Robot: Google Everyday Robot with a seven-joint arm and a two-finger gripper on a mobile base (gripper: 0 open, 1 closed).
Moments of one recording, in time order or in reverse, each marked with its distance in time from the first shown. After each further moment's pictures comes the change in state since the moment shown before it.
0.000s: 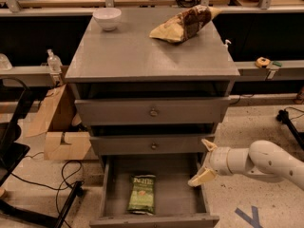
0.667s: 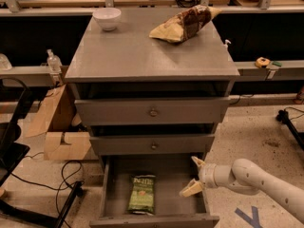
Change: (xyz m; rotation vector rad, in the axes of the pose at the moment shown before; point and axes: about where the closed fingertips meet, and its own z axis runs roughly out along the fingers) arm 0.104 0.009 0.116 -0.083 -0.066 0.112
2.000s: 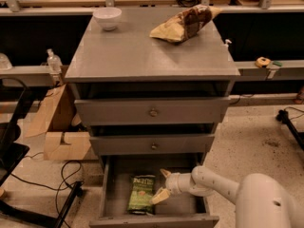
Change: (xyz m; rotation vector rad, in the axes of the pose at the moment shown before) arm 0.047 0.034 0.188 -0.167 -0.023 0.066
